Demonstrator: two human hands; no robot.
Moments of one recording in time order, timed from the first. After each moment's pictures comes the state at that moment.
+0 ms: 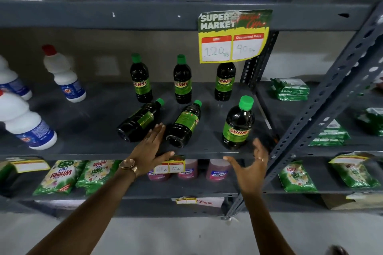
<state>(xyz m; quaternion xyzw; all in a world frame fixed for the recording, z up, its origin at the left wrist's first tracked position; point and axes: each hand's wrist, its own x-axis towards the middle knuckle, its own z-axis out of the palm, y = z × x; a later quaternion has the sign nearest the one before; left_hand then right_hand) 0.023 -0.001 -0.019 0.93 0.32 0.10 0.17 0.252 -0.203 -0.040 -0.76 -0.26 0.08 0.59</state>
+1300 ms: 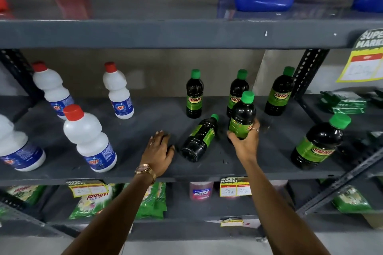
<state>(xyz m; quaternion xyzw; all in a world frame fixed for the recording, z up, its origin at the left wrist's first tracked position) -0.092 0.135 -0.031 0.88 0.42 0.17 0.13 0.159 0.012 -0.015 -0.69 -0.29 0.10 0.65</state>
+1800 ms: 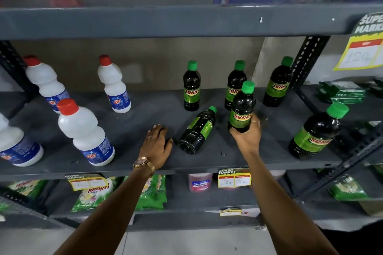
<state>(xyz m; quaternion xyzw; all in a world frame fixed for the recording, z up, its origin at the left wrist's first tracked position) -0.092 0.132 -0.028 0.88 0.42 0.16 0.15 0.172 0.007 -0.026 -0.74 -0.30 0.06 0.60</state>
